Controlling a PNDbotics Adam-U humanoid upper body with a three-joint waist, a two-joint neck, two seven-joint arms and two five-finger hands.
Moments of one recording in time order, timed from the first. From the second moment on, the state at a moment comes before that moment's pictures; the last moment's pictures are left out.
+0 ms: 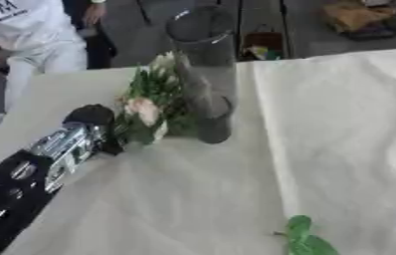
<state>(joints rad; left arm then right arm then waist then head) -0.84 0.63 -0.39 -1.17 -0.97 0.51 -0.45 -0.37 -0.36 -0.22 -1.98 -0.17 -0.56 -0.04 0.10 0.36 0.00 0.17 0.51</state>
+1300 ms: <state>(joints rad) -0.80 0.65 -0.29 -1.28 -0.65 0.67 -0.40 -0.35 -0.35 -0.22 -1.98 -0.17 -0.55 -0.05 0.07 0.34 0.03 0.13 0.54</state>
